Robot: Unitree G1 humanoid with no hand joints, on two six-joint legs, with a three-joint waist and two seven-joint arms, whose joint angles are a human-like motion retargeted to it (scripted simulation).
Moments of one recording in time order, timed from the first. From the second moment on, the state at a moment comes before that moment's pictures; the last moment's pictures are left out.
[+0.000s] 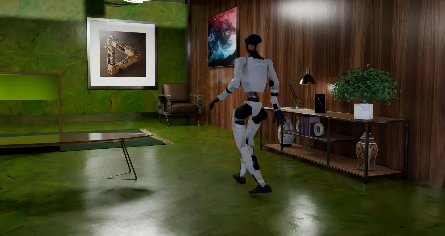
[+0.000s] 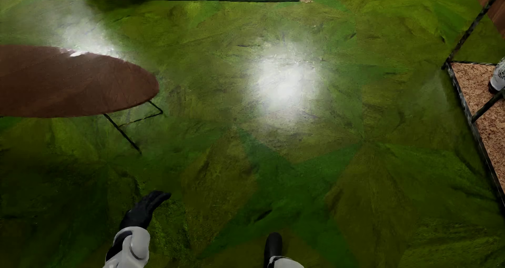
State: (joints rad) body 0.20 -0.45 -0.04 -0.09 -0.12 -0.05 0.26 -0.21 0.12 0.40 0.27 0.05 0.49 -0.36 -0.01 0.24 -0.08 -0.03 0.03 -0.17 0.13 0.33 0.91 0.67 -0.63 0.28 0.43 0.17 -0.04
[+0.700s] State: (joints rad) body -0.33 0.19 0.09 0.02 0.06 0.00 0.39 -0.09 0.14 0.29 0.58 0.41 0.03 -0.02 -0.31 0.09 -0.18 0.09 -0.06 -0.24 0.16 0.65 0.41 0.77 -0.54 0.42 0.27 -0.03 -0.29
